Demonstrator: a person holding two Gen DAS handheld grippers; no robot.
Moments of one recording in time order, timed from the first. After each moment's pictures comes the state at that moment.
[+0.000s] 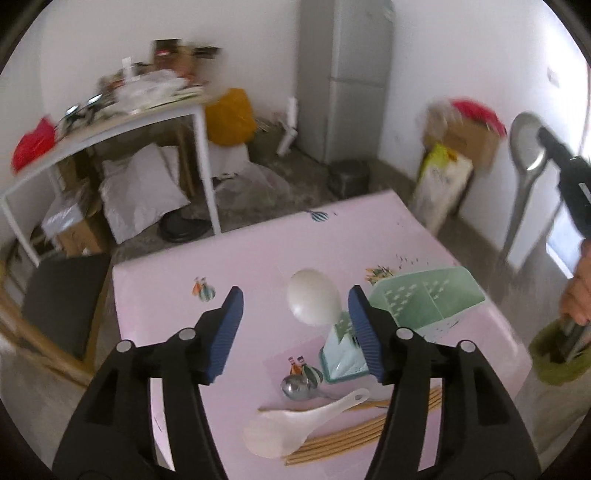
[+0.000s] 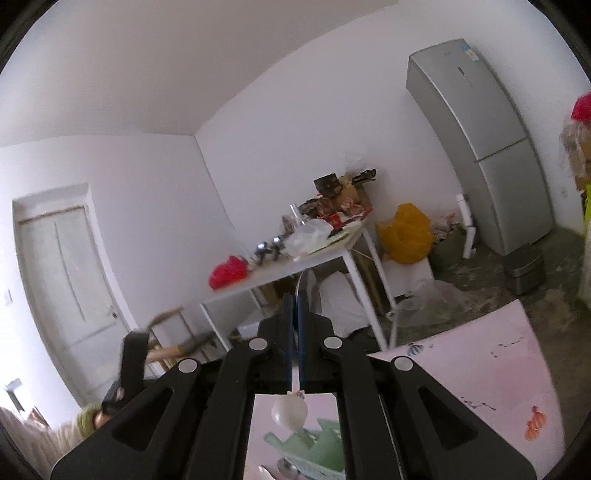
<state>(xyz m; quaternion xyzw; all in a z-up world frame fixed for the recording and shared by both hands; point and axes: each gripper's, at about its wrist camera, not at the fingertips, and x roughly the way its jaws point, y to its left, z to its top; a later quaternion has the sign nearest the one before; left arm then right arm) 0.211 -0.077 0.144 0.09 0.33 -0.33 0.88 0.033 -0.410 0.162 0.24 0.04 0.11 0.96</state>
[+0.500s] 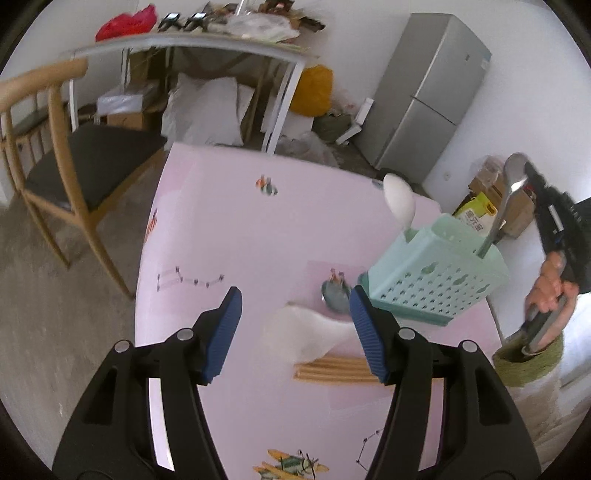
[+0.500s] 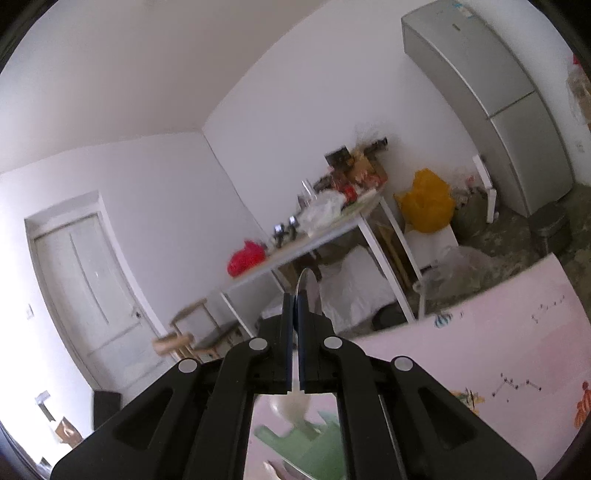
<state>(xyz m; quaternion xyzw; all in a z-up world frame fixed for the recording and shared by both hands) 0.168 0.025 0.053 -0.07 0.41 -0.24 0.88 0.084 -0.410 0.085 0.27 0.08 0.15 0.95</state>
